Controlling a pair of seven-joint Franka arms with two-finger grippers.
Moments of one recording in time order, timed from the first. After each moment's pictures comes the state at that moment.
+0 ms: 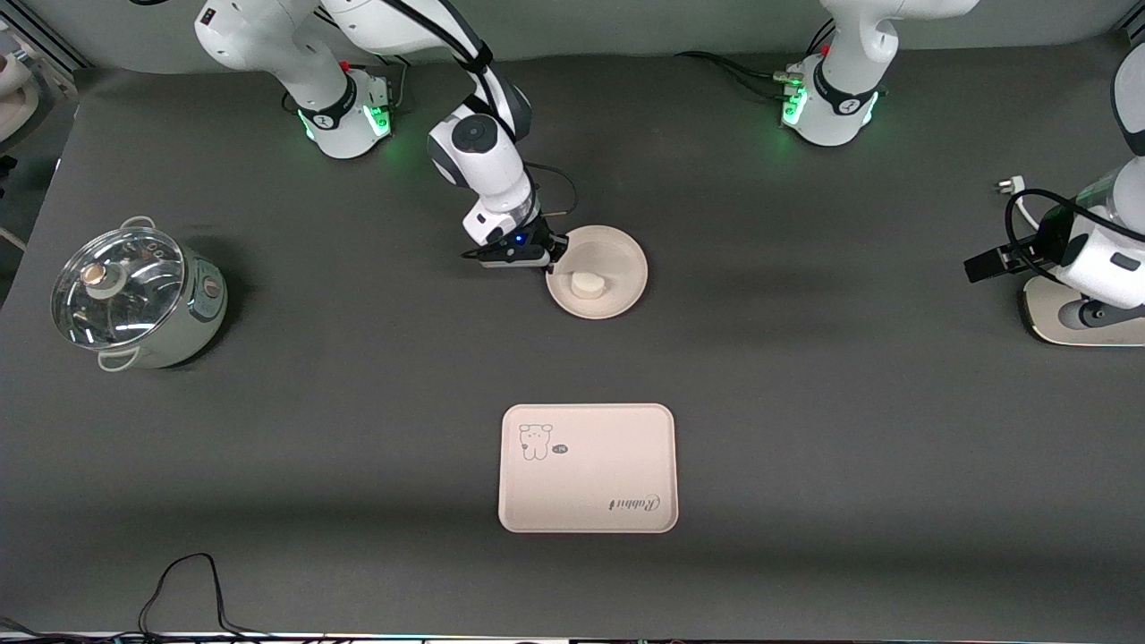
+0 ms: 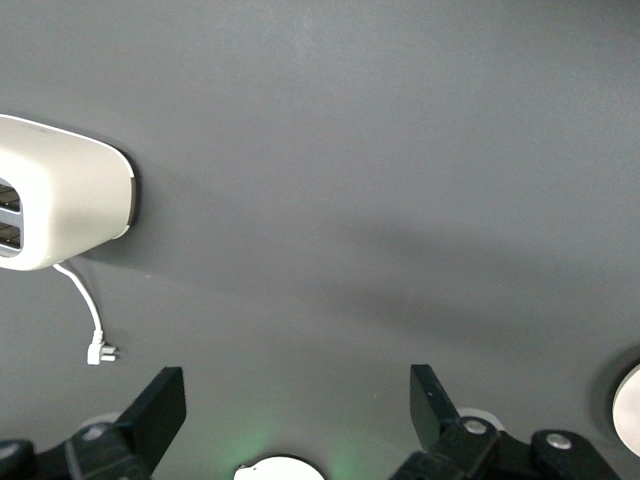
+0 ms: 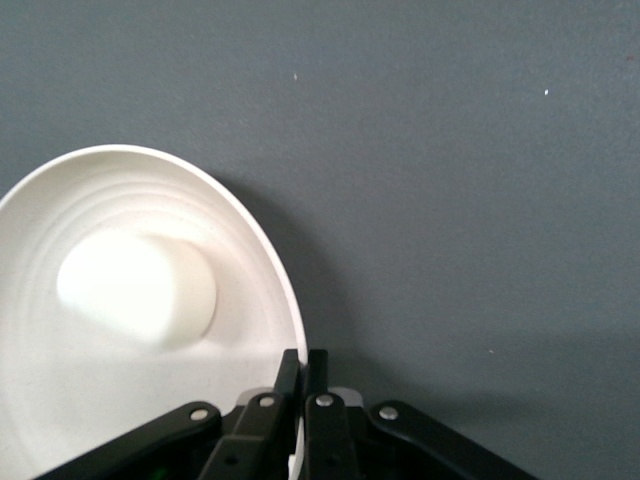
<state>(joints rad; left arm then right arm) -0.13 0.05 0.12 -1.68 0.07 1.55 -0.26 1.00 0.40 -0.10 -2.34 0.20 3.00 0.87</state>
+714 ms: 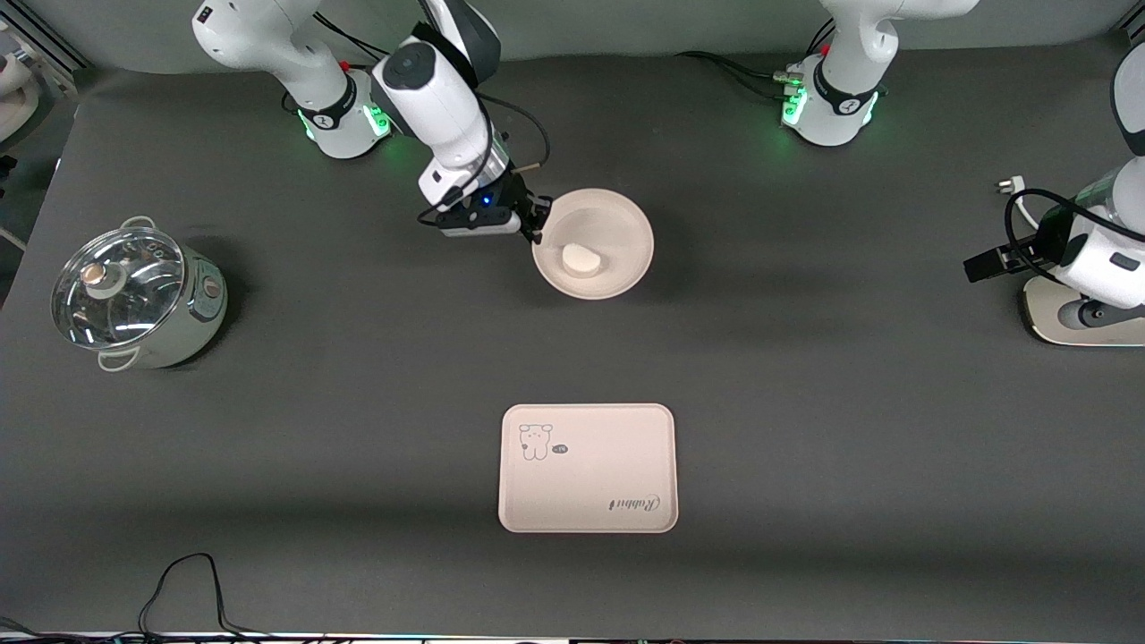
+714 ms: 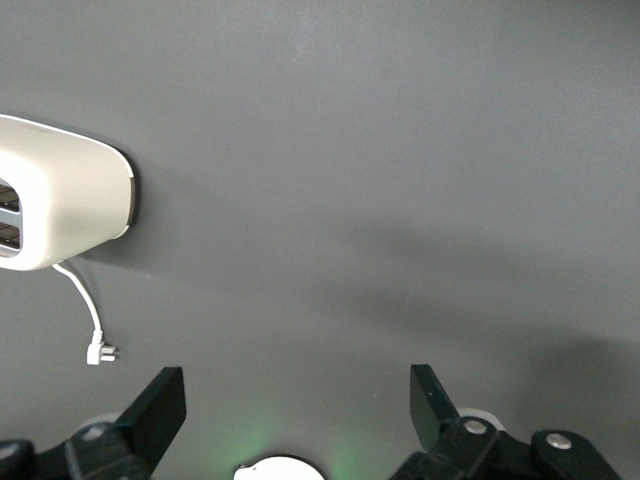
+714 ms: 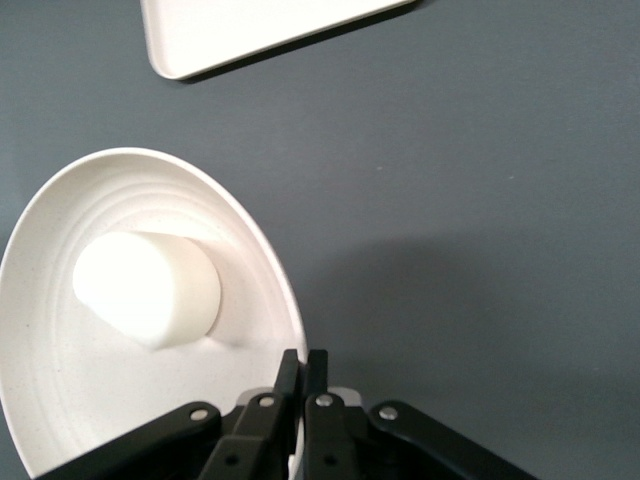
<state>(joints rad) -0.14 0.05 0.12 -1.68 0.07 1.55 -0.26 0.93 0.02 -0.10 -2.32 0.27 2.66 0.79</state>
